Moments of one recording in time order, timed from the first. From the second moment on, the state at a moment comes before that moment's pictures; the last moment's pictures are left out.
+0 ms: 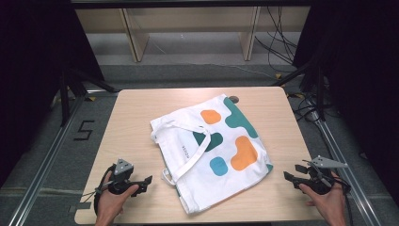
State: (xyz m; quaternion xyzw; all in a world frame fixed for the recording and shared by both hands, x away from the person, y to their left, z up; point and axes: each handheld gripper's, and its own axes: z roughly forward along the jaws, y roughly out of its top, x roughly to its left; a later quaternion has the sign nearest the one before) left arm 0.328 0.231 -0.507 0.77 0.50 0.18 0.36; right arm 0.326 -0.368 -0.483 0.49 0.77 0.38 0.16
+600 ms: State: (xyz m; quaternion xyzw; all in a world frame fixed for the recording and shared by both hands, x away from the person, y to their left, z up) left arm 0.328 0.231 -0.506 0.77 0.50 0.19 0.35; right arm 0.335 -0.333 -0.472 0.46 0.77 0.42 0.14
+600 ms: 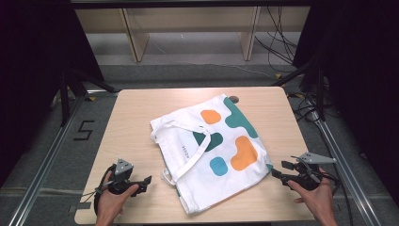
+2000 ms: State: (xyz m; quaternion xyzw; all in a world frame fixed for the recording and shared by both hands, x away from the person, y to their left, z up) left arm 0.346 0.197 -0.500 0.81 0.41 0.19 0.38; right arm 0.415 -0.346 -0.484 0.42 0.83 0.33 0.14
